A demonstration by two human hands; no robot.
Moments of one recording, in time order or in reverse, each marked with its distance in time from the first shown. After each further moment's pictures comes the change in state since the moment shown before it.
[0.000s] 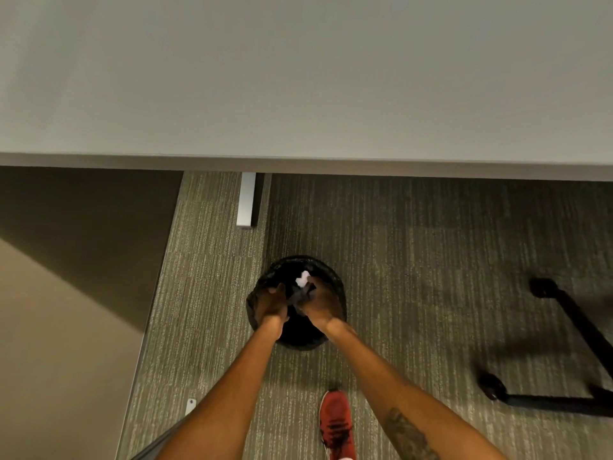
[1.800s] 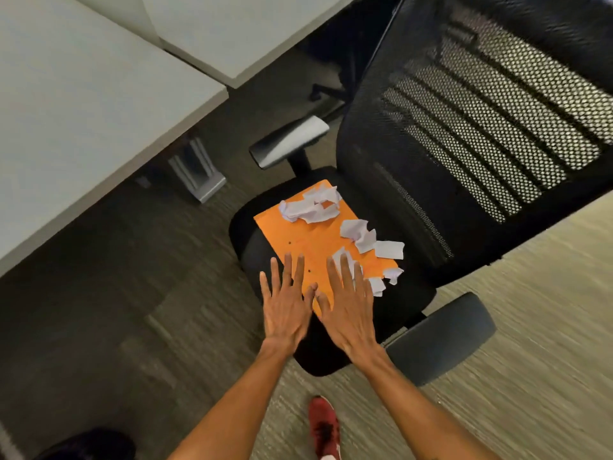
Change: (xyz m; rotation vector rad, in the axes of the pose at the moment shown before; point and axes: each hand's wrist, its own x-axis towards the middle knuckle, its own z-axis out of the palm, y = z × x) left_hand -0.614 -0.143 0.508 1.400 -0.446 1.687; right_hand -0.460 0.459 -0.504 -0.138 1.023 0.274
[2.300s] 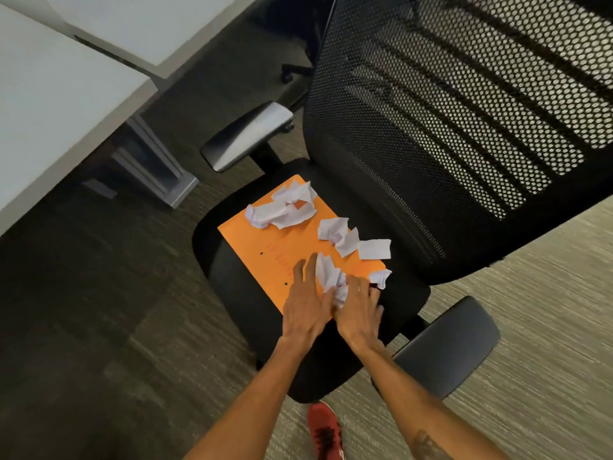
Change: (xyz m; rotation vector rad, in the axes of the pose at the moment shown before) left_hand 0.063 0.065 0.051 -0.484 -0.101 0.035; right_hand 0.056 0.072 0.030 0.190 -0.085 0.460
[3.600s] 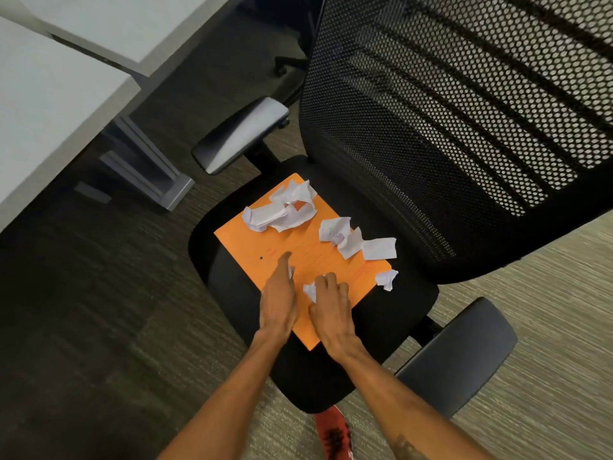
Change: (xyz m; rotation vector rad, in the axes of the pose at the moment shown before) left_hand 0.032 -0.028 -0.036 -0.035 0.031 -0.145; right_hand 0.015 -0.037 0.043 -0.169 0.046 -0.278
